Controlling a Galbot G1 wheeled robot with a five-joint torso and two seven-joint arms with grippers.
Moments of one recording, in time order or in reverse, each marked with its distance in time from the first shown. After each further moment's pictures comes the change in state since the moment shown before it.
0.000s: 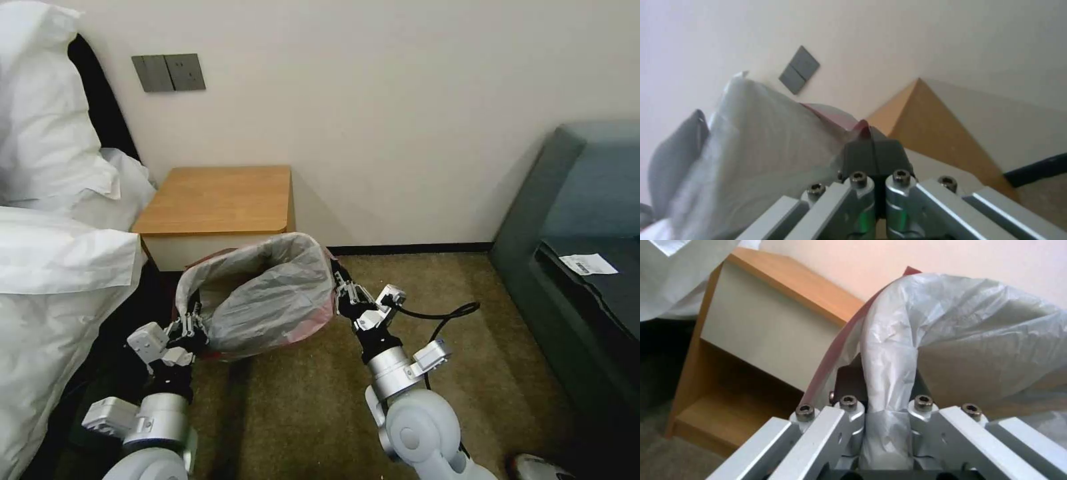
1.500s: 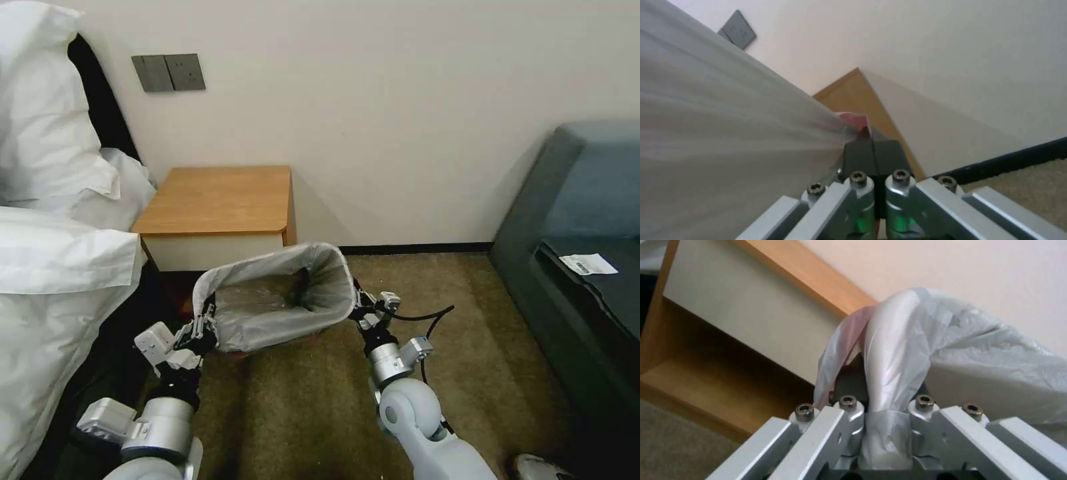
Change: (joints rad) left arm 0.049 0.000 0.034 -0.090 -0.097 0.093 -0.031; right arm 0.115 0.017 0.035 -0.298 -0.139 0.108 -0.010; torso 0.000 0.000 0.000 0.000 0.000
